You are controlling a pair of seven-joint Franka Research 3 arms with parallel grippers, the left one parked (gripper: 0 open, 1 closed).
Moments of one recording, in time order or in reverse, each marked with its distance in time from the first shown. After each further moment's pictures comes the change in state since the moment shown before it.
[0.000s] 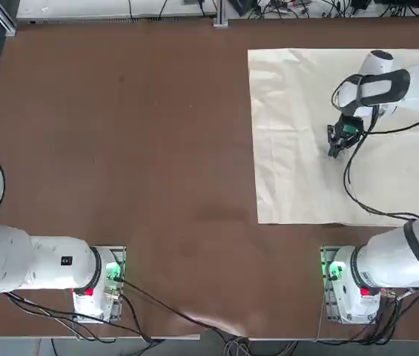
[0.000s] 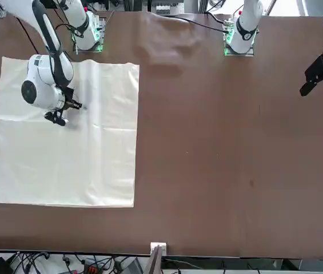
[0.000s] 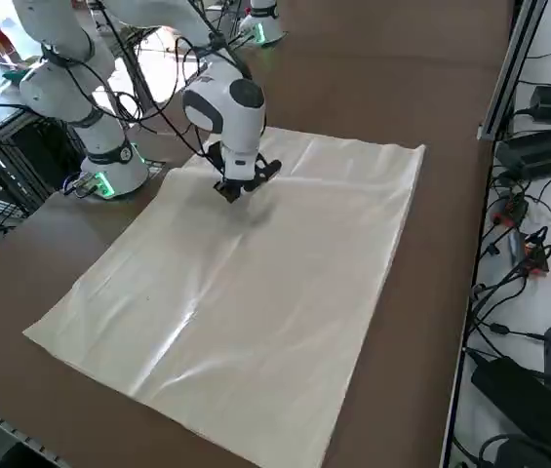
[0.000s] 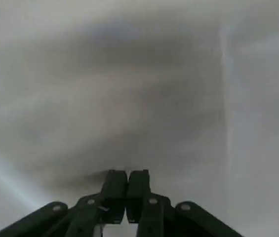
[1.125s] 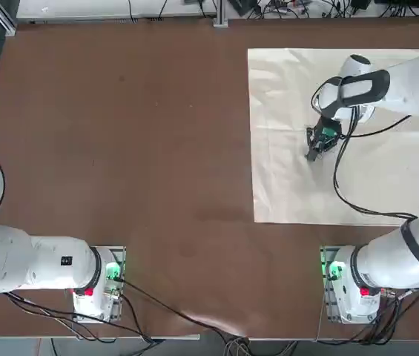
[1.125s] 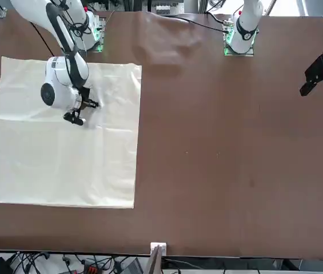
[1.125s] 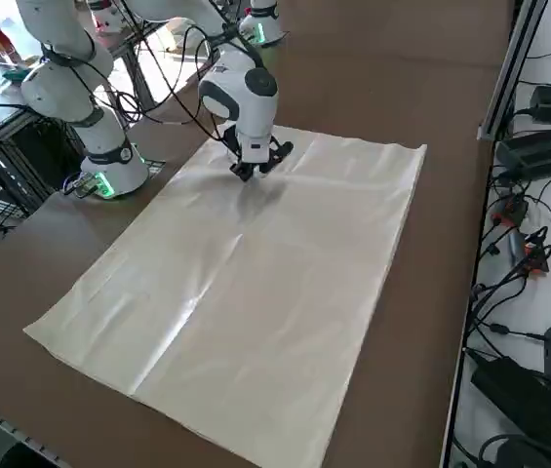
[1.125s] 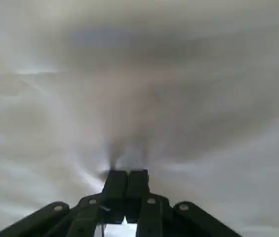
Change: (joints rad) arm 0.072 0.020 0.096 0.018 0.170 0.021 0.005
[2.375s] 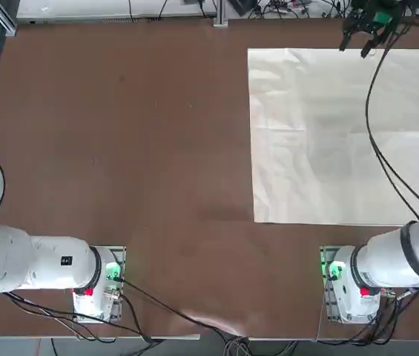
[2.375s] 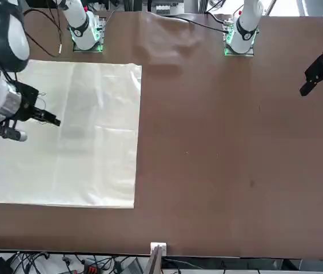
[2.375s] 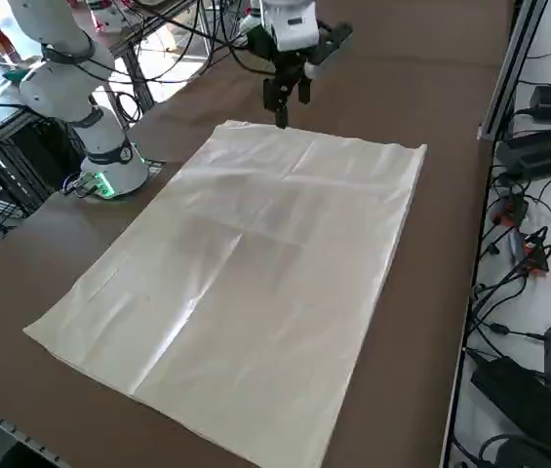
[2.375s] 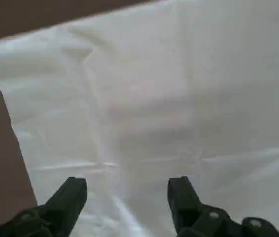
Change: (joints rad) arm -0.064 -0.112 -0.120 0.727 -0.181 -0.530 -0.074
